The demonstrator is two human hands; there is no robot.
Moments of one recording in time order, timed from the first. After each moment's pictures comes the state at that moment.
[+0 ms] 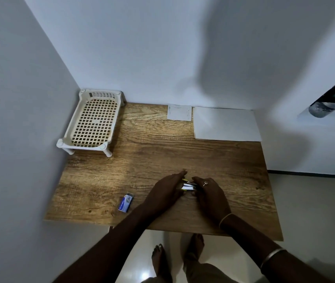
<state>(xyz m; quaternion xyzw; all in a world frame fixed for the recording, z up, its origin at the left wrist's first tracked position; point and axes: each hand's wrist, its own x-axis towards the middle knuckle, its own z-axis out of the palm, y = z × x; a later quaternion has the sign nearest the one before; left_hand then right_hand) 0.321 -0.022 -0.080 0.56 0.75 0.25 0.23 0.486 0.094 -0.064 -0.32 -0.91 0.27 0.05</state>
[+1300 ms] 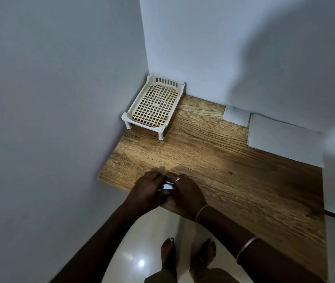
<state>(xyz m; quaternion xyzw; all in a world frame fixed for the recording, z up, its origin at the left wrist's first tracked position) 0.257 -0.192 -0.065 0.45 0.86 0.21 0.14 0.351 -0.037 -0.065 -0.08 -0.95 0.29 0.01</state>
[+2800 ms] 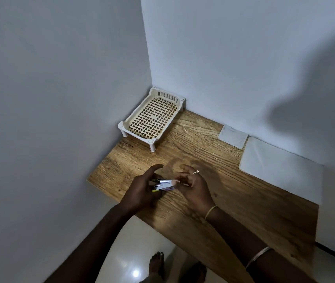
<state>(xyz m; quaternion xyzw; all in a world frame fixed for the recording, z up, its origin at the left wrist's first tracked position) 0.270 -0.125 -0.031 0.25 0.85 0.42 0.19 0.347 0.071 -0.052 -0.19 -0.72 0.66 0.02</state>
